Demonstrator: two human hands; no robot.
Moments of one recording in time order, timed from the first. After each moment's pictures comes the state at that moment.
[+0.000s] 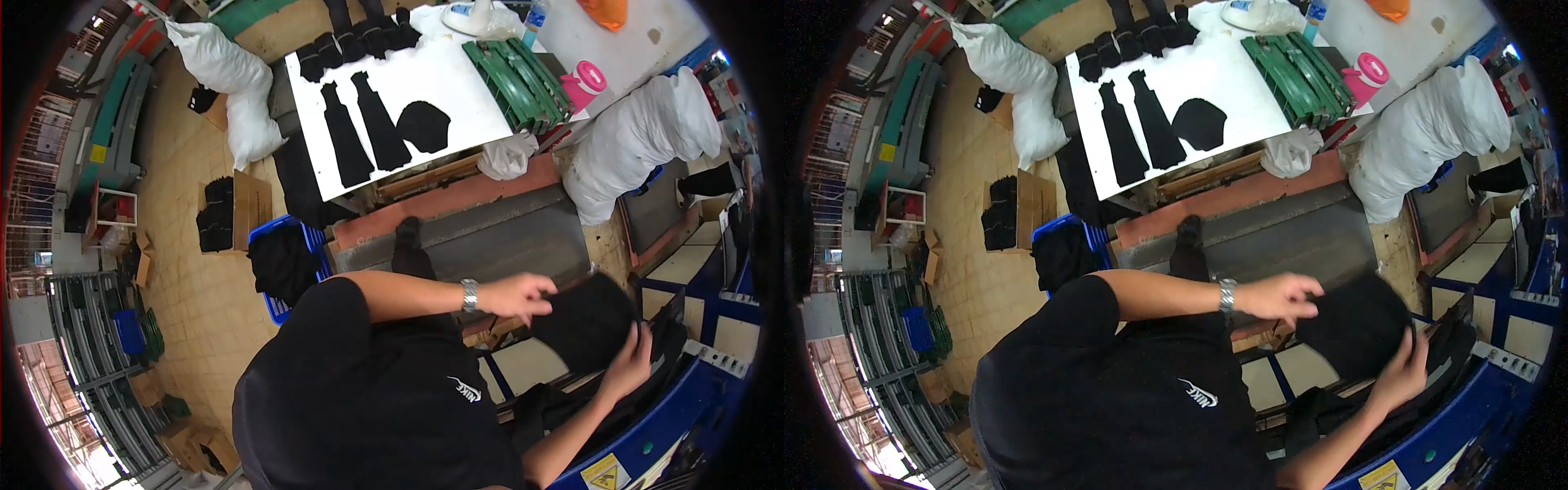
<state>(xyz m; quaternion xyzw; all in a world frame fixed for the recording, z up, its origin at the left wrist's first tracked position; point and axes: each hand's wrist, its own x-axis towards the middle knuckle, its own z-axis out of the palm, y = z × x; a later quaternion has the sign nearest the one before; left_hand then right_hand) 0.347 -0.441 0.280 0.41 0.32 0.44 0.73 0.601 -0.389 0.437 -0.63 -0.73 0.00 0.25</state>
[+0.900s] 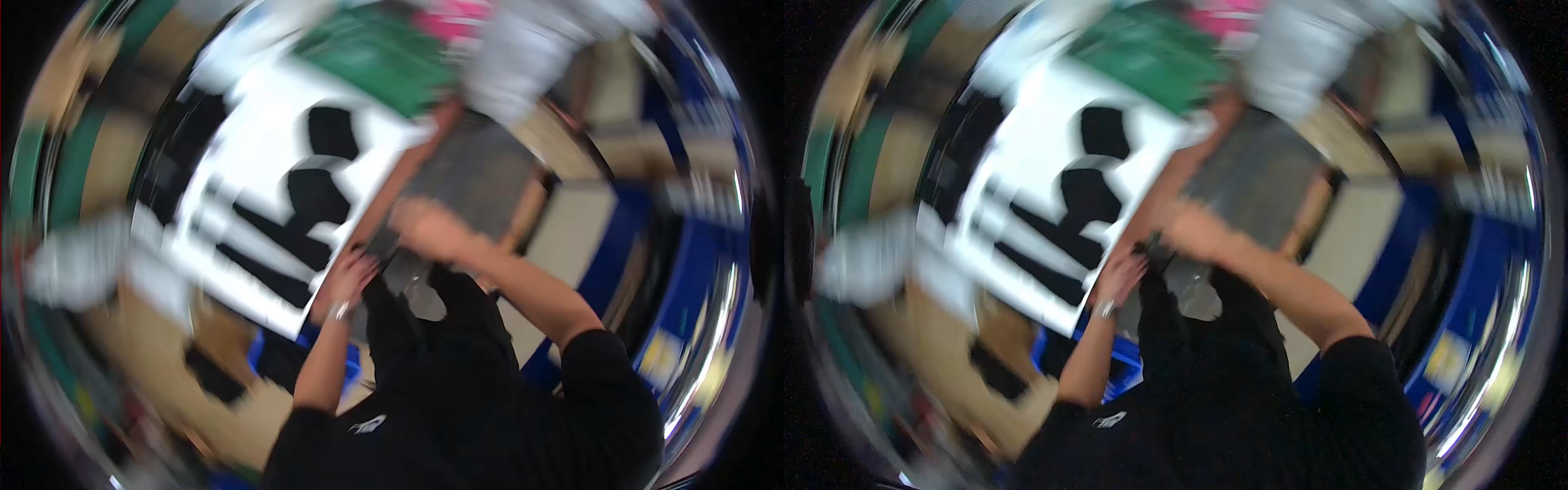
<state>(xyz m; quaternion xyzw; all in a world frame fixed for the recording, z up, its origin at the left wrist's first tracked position) 0.029 -0.392 0.039 -0.06 0.50 0.47 0.73 0.226 -0.196 0.185 -0.27 -0.92 0.27 -0.10</state>
